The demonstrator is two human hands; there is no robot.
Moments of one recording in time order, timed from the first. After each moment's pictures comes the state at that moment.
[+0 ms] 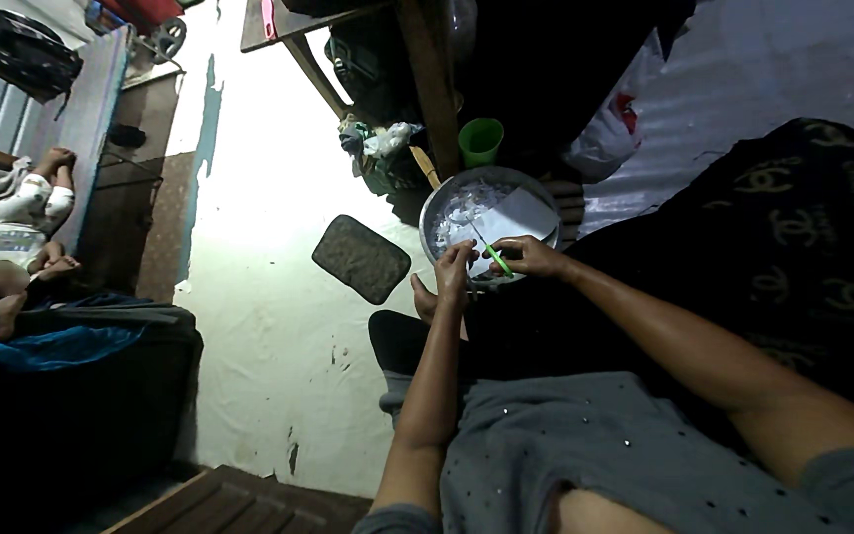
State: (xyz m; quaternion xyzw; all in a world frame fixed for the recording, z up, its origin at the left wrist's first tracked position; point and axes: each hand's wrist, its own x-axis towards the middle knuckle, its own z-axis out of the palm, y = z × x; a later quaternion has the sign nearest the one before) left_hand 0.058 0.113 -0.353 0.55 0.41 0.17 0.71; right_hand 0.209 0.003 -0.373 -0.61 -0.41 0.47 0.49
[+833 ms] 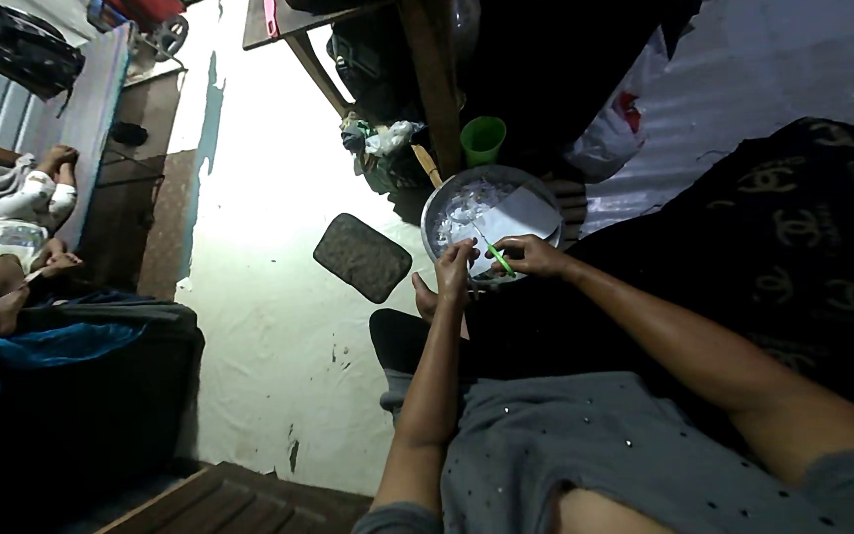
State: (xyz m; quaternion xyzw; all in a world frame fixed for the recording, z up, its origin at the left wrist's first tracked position) left_hand 0.056 0.114 -0.354 0.55 0.41 0.17 0.71; right_hand 0.209 0.002 -0.375 -0.63 -0.41 0.46 0.48
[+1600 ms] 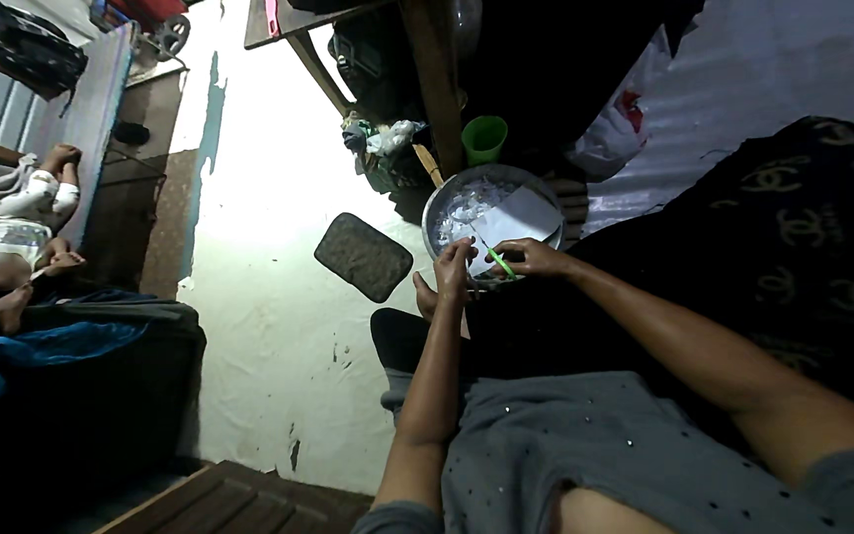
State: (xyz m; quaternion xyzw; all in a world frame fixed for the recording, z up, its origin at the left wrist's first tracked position) left_hand 0.056 0.118 -0.360 0.56 0.41 0.18 0.70; right_hand 0.208 0.001 -0.369 -0.63 -0.43 0.49 0.44
